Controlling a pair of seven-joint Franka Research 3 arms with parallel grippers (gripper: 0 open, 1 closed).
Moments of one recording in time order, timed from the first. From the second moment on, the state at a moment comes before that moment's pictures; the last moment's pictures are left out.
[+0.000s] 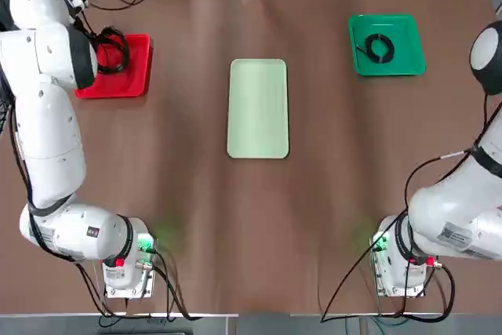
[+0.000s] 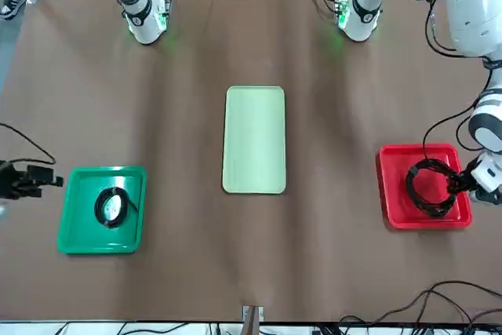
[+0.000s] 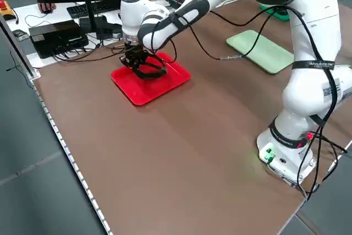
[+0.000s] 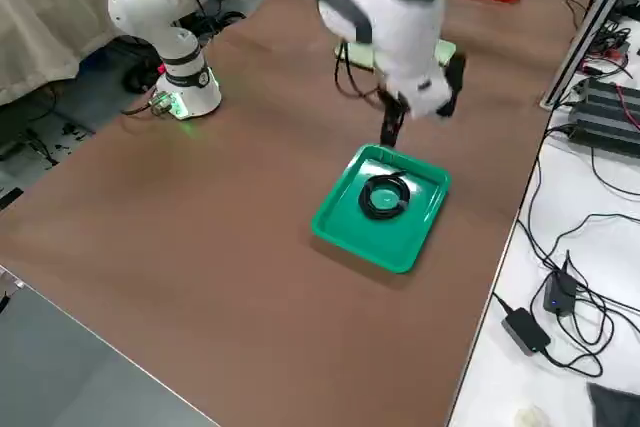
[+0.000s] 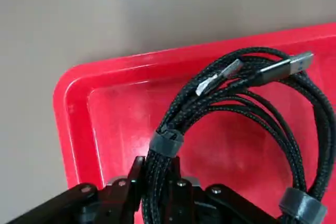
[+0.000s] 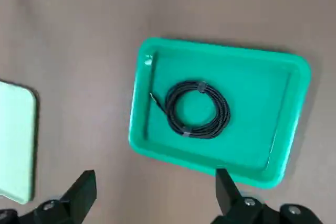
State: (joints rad) left arm -0.20 0.71 0.67 -1.72 -0.69 2.33 0.95; right arm -0.26 0.53 0.05 -1.15 0.23 1.59 -0.36
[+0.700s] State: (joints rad) left arm -0.21 0.59 0.64 -1.68 -0.64 2.33 0.89; right arm -0.14 0.33 0.05 -1.15 0.11 1.50 0.03
